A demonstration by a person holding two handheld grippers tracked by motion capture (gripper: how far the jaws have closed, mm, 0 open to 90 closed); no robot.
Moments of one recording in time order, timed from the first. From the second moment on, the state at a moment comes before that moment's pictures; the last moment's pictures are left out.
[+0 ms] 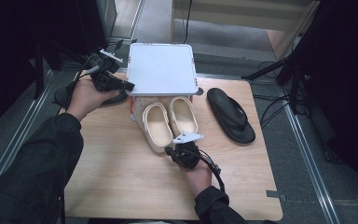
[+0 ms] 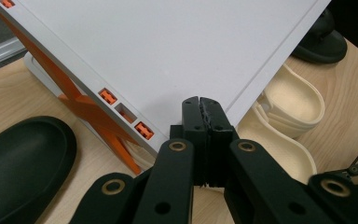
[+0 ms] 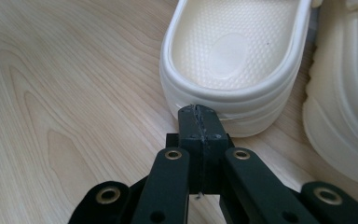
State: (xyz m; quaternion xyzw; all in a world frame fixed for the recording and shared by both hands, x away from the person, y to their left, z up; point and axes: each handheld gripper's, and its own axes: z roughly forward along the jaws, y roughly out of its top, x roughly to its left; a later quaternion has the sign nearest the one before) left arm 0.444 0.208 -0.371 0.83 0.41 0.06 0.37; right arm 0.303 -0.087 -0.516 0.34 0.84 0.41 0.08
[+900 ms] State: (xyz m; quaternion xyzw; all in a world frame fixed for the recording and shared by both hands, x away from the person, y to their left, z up) left arm 0.444 0.207 -0.371 0.83 0.41 0.06 0.37; right arm 0.339 -0.027 -0.512 0.37 0.82 0.42 0.10
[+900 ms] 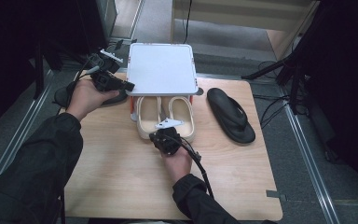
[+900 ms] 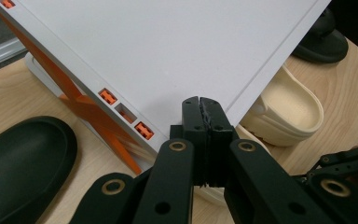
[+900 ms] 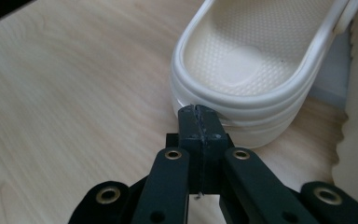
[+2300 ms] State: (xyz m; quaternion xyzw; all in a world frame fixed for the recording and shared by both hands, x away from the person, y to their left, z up) left arm 0.443 0.207 -0.371 0.83 0.40 0.07 0.37; right arm 0.402 0.008 -0.516 0.42 0.80 0.41 0.11
